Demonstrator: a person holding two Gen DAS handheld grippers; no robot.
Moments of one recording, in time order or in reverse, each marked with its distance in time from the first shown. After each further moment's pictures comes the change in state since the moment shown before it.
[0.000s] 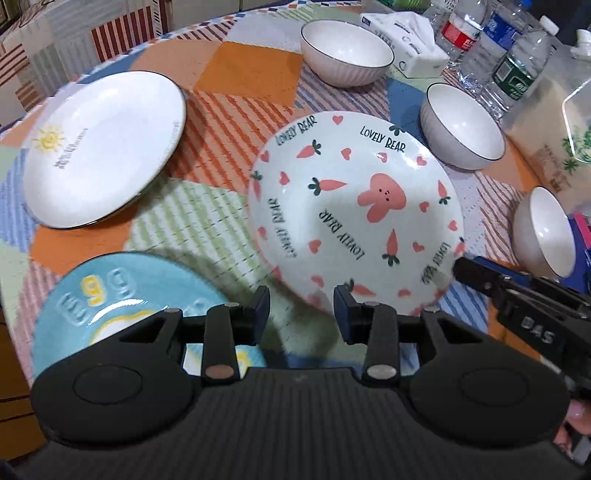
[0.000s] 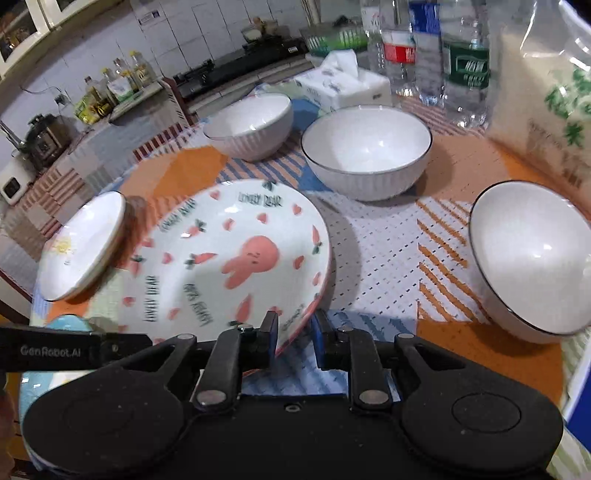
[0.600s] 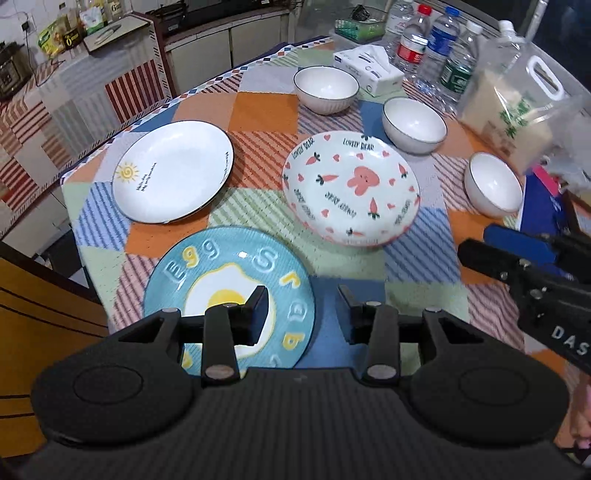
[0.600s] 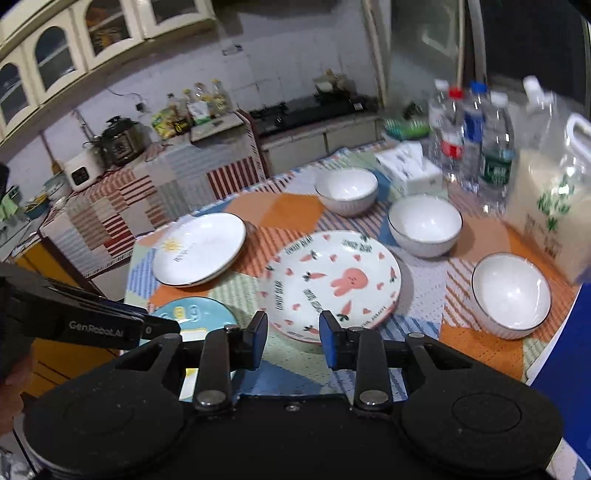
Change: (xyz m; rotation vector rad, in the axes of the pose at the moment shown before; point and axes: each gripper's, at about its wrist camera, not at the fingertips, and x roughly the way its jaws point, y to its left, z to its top) left arm -0.144 0.011 -0.065 0.158 -0.081 0.054; right arm -0.153 0.084 -0.030 -0.183 -0.138 0.086
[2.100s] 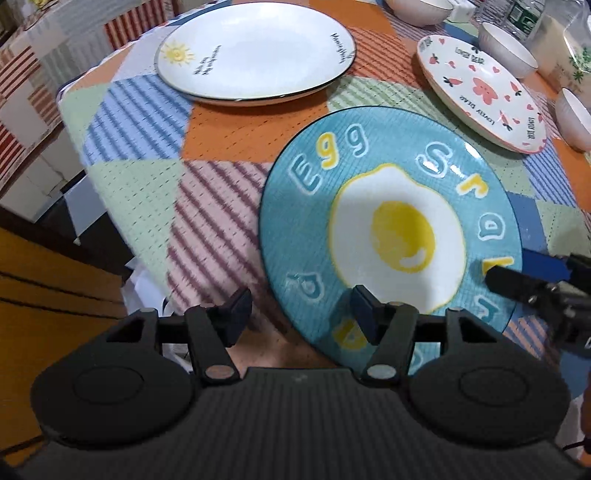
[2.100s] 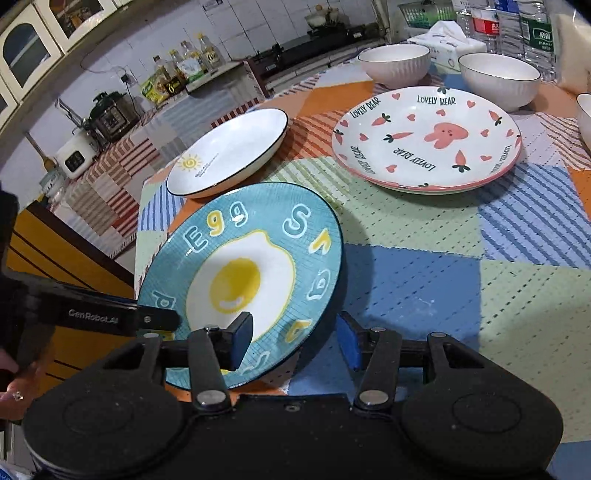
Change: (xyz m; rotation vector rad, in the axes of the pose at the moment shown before) left arm 0.132 0.161 -0.061 0.026 0.121 -0.052; right arm 0.126 0.081 -0.106 0.188 0.128 0.062
